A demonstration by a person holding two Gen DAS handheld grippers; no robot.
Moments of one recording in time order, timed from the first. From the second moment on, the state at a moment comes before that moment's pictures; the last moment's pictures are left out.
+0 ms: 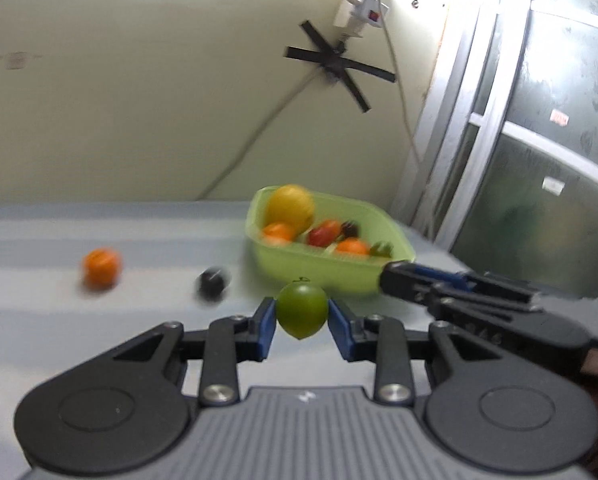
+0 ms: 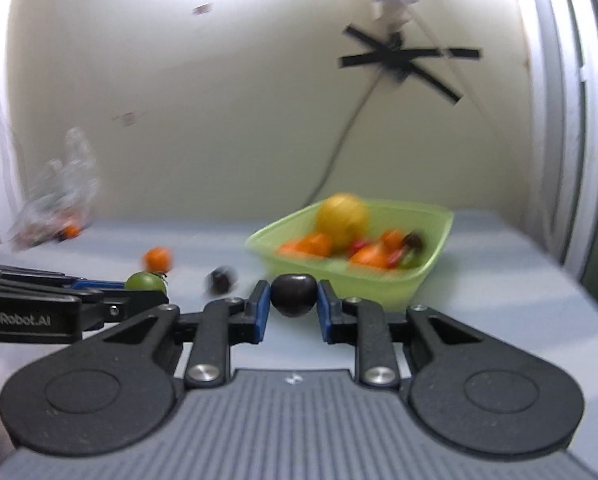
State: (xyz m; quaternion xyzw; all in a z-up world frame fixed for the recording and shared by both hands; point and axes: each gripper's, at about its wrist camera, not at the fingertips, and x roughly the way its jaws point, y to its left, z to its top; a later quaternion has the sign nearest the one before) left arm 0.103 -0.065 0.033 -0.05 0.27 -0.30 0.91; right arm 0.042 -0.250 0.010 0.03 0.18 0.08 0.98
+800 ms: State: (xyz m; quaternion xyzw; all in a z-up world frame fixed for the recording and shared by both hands) left arm 0.186 -0.085 0.040 -0.12 0.30 -0.32 0.89; right arm 0.064 -0.278 0.000 0.02 0.10 0.00 1.00
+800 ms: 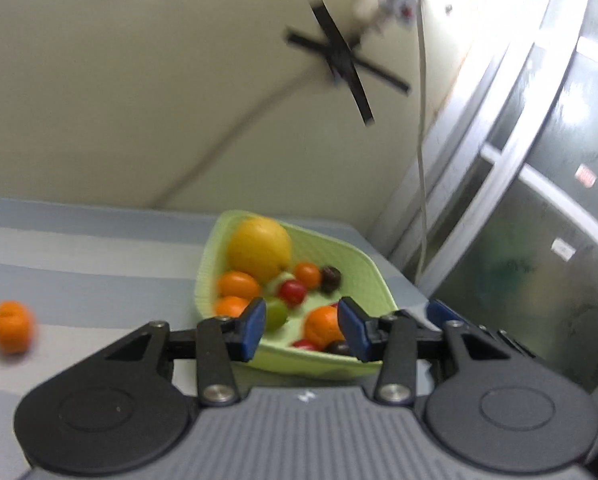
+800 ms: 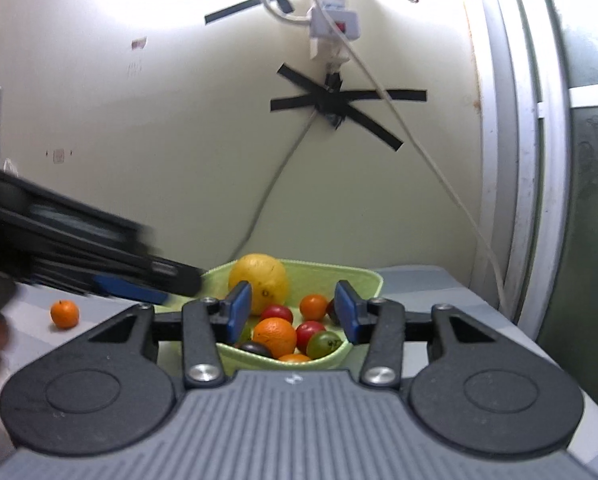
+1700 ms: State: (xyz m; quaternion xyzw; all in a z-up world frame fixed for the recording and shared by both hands) left arm 0.225 0.006 -0.008 -0.01 0.32 -0.12 0.94; right arm 0.150 -0.165 -0.021 0.04 0.29 0.13 0.95
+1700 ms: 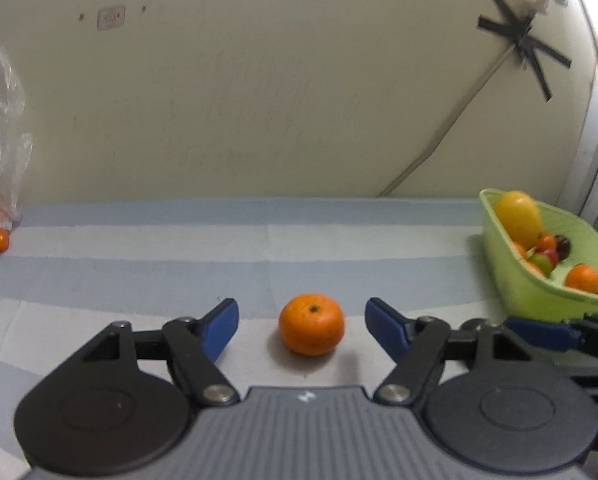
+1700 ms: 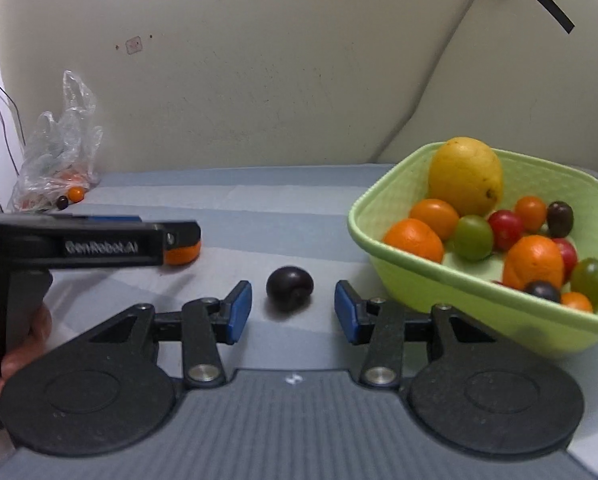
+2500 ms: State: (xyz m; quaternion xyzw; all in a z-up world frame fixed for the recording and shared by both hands) left arm 0.025 0.000 -0.013 0.01 0.31 -0.23 0.92; right arm -0.019 -0.163 -0.024 -0.04 0.24 0.21 0.95
